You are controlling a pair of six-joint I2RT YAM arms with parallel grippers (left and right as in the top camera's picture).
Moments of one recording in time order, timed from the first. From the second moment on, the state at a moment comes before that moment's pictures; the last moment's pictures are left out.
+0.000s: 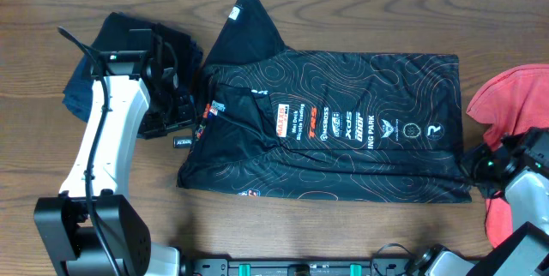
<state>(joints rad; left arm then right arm) 0.02 1.64 1.36 -1.27 0.10 -0.22 -0.65 1.37 0.65 -0.53 -0.32 0.36</state>
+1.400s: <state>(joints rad) 0.02 1.64 1.36 -1.26 0.10 -0.22 -0.65 1.36 0.65 -0.54 -0.28 0.36</state>
